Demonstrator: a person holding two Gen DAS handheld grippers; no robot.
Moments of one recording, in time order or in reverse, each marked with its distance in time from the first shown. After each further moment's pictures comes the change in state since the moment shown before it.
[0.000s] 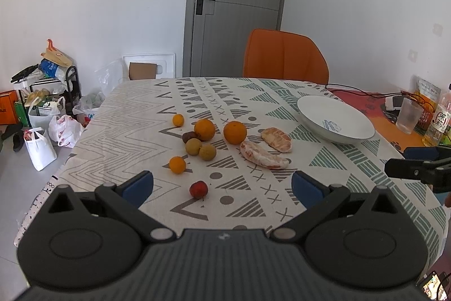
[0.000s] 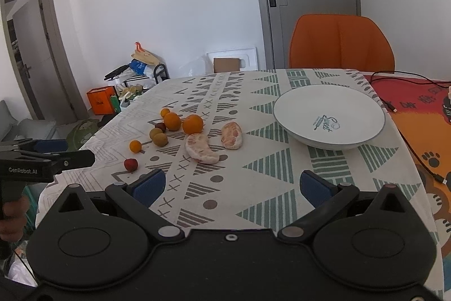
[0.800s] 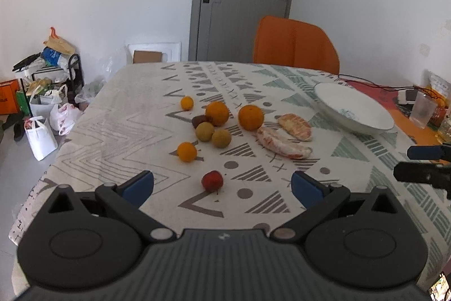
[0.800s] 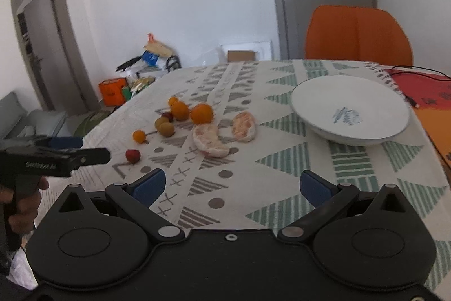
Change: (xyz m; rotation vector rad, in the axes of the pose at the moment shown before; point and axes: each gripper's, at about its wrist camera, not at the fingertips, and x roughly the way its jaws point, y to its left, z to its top) left arm 0.042 0.020 -0.013 -0.030 0.045 0.018; right arm 0.036 -0.001 -0.009 -0.030 0.037 0.069
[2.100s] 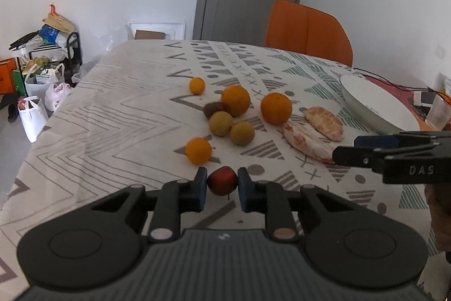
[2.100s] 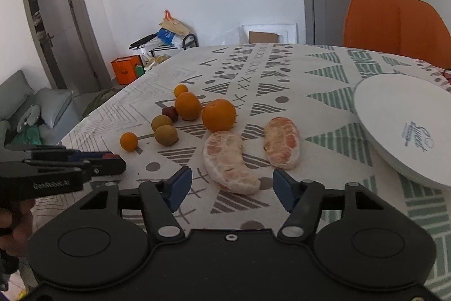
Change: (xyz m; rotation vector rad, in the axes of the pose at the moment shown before) left arm 0.058 0.026 0.007 -0.052 0.061 -0.006; right arm 0.112 0.016 0.031 -0.063 0.078 0.064
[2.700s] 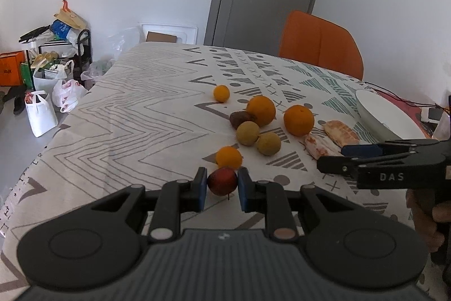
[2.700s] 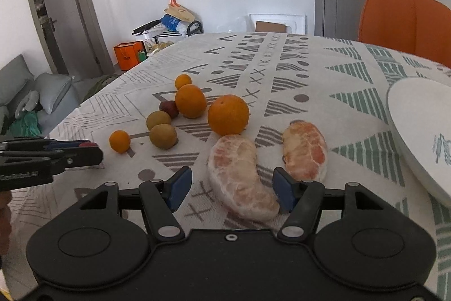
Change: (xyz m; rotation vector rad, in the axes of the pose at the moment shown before) left arm -0.002 0.025 0.002 -0.055 -0.026 0.012; right arm 0.042 0.009 0.011 -0.048 0.045 0.000
